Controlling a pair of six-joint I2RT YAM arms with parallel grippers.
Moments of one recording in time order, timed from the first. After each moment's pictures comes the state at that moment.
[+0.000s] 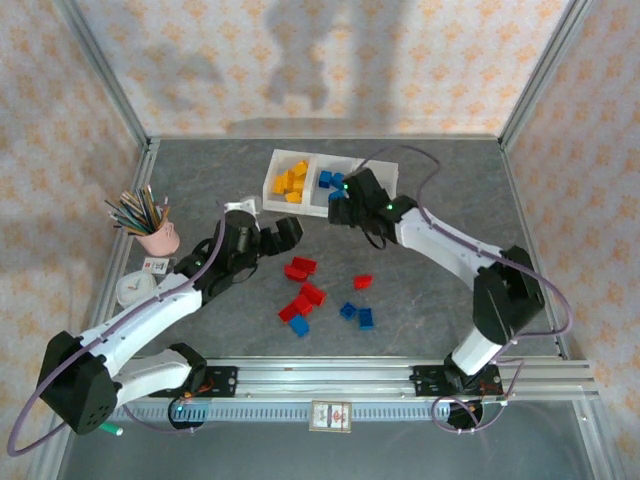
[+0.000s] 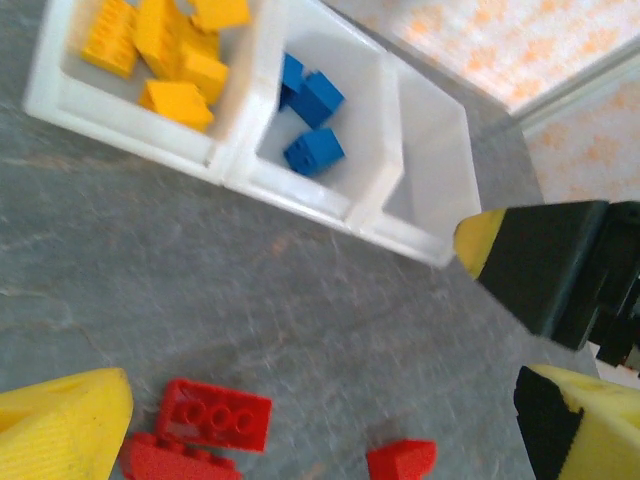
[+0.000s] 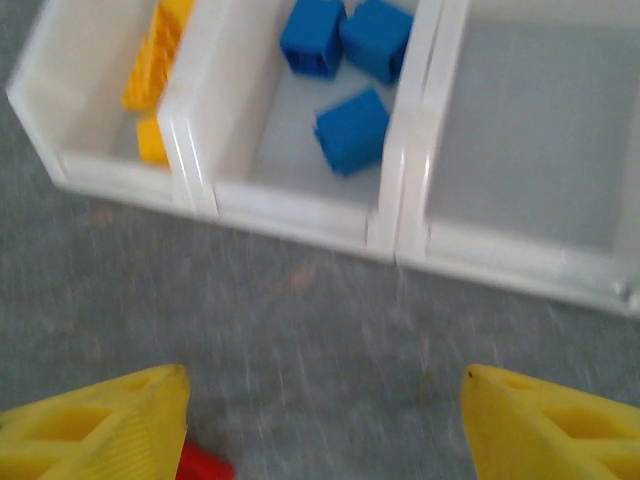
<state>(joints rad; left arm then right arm) -0.55 1.09 0.73 -0.18 -0.04 -0.78 0.65 1.61 1.24 -0.51 0.16 0.55</state>
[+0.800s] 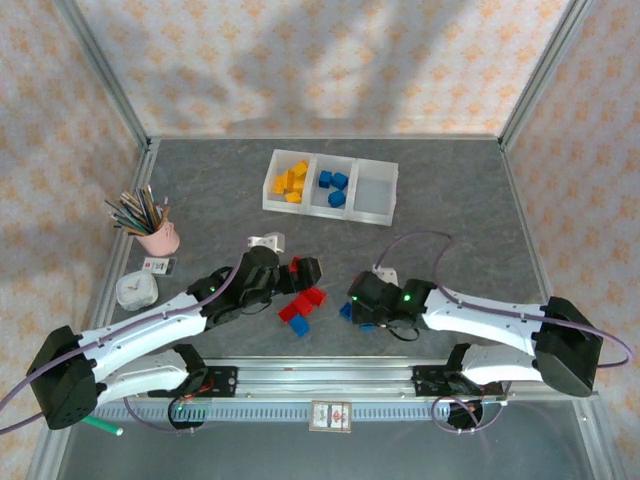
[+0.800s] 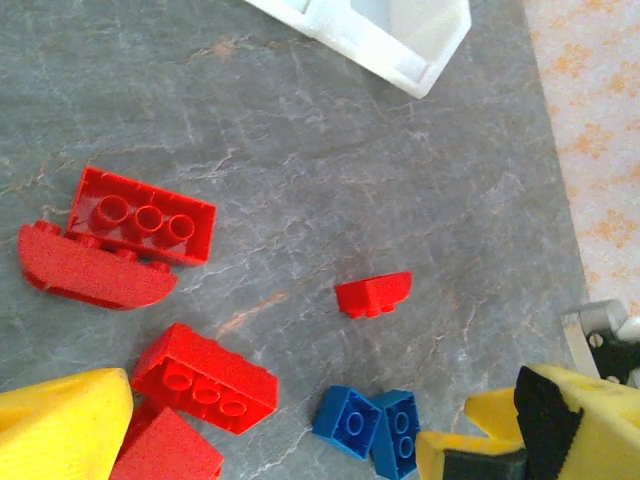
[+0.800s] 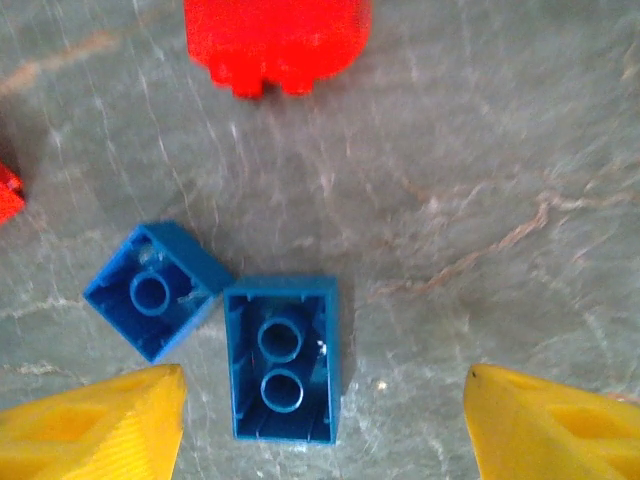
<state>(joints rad) -0.80 1.04 0.60 -0.20 -0.08 -0.94 1.04 1.20 0.66 -0.72 0.19 1.00</state>
